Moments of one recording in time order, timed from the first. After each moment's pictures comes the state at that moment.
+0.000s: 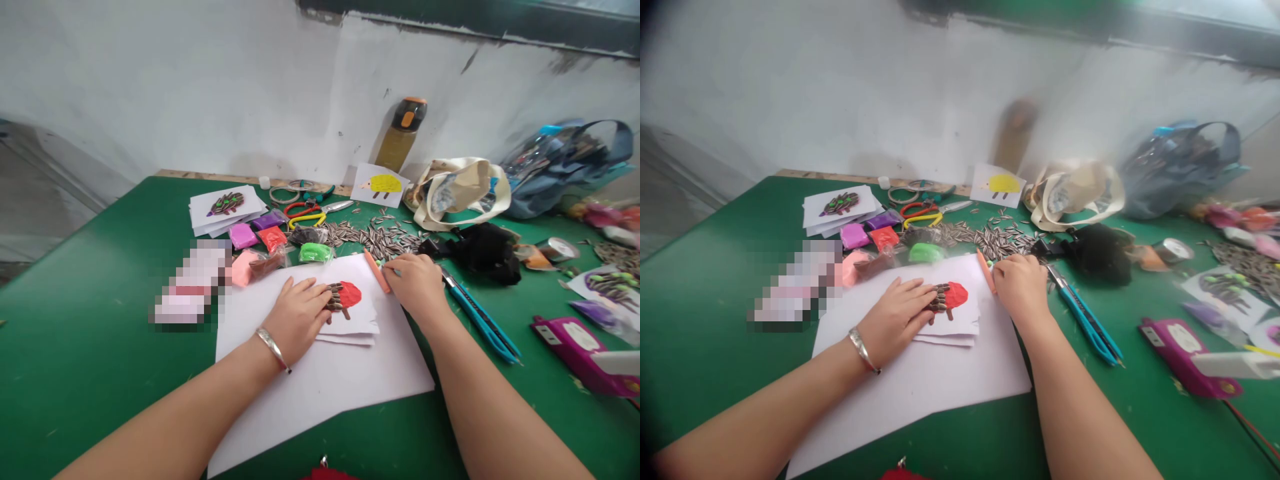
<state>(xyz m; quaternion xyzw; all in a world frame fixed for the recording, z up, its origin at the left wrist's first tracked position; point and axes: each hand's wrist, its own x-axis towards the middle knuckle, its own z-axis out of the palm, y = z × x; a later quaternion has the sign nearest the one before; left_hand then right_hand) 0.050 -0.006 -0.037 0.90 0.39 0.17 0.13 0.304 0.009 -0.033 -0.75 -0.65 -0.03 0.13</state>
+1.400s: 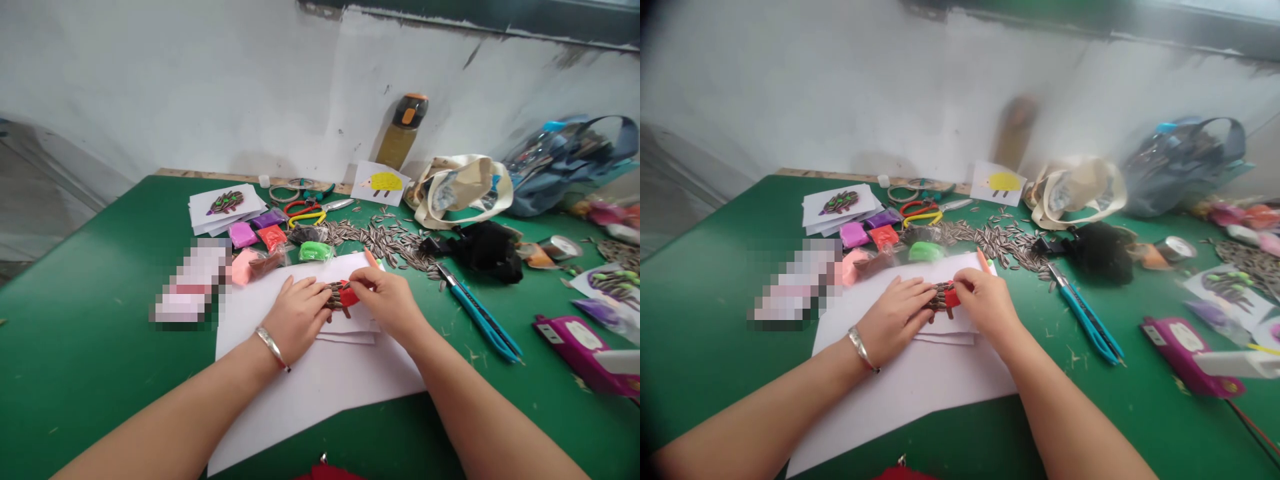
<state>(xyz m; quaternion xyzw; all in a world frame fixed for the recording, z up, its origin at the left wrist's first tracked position) 0.050 -0.006 -0.038 0.90 0.39 0.18 0.13 0.248 -0.013 -0.026 -0.65 -0.64 0.26 0.32</state>
